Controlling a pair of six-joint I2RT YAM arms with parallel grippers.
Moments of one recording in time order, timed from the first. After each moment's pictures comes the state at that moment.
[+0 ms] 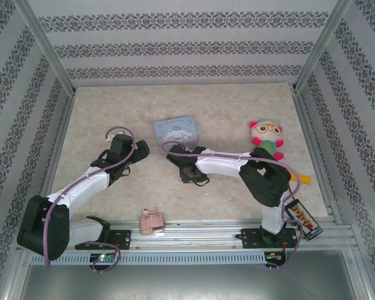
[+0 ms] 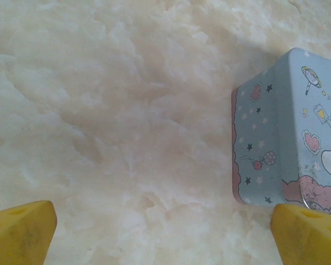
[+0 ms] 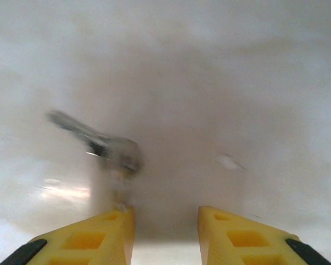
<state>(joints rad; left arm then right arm) -0.31 1.22 0.63 -0.19 -0.18 -0.72 0.90 1.88 1.19 -0.74 0.17 0.85</state>
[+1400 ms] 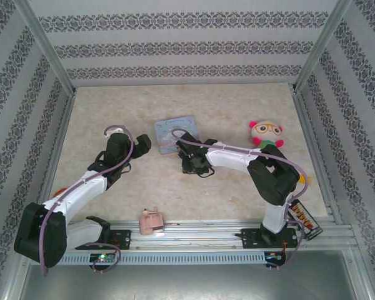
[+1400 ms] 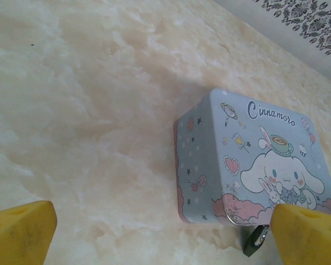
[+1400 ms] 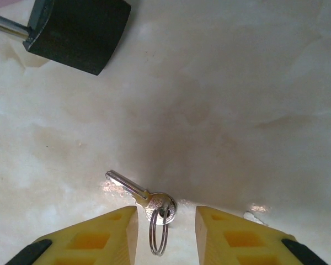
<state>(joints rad) -0.31 1.16 0.60 -0.03 -0.12 -0.69 0.79 1.86 1.19 -0.59 -0.01 0.81</state>
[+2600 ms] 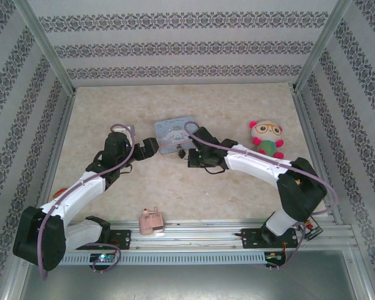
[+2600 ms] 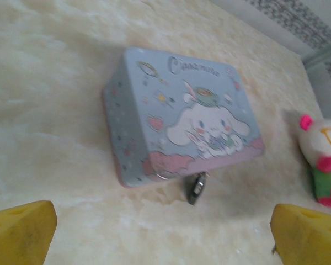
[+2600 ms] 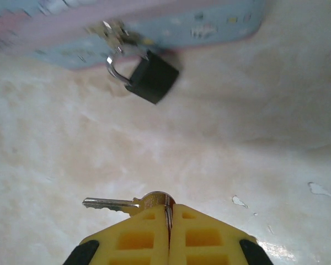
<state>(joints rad) -0.31 1.13 0.62 -0.02 0.19 -0.60 0.74 1.58 1.07 -0.50 -0.03 0.71</state>
